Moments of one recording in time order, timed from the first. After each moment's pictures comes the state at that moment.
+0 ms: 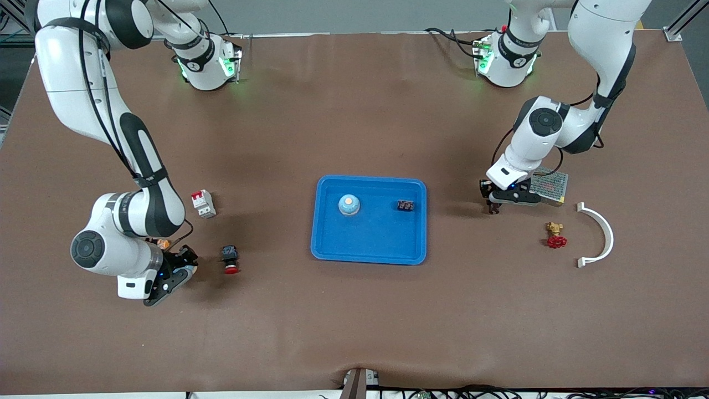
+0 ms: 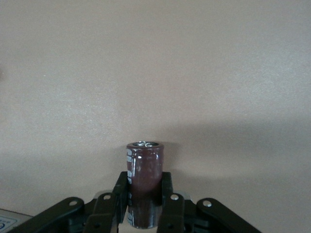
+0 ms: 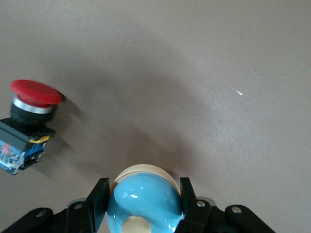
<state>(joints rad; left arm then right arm) -0.02 0.30 -0.16 -2.49 0.39 2.97 -0.41 0.02 0.79 0.01 -1.49 0.06 2.26 -0.71</state>
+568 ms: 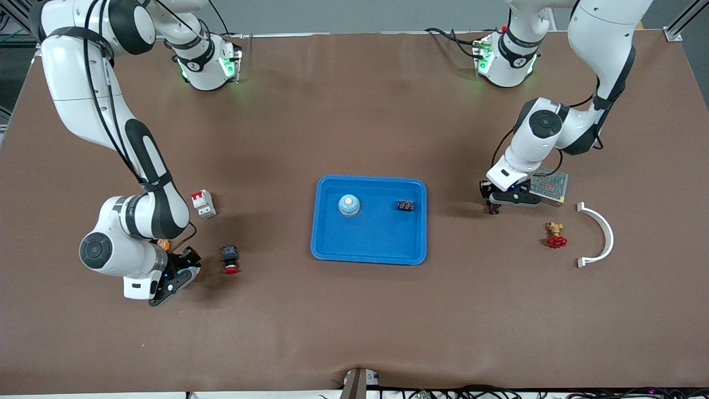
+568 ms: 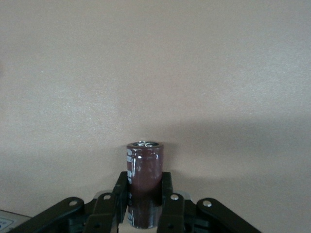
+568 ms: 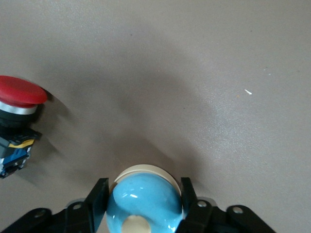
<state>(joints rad) -0.02 0.32 -0.16 -2.49 0.39 2.97 -0.41 0.02 0.81 0.01 -1.49 0.06 2.28 -0.71</state>
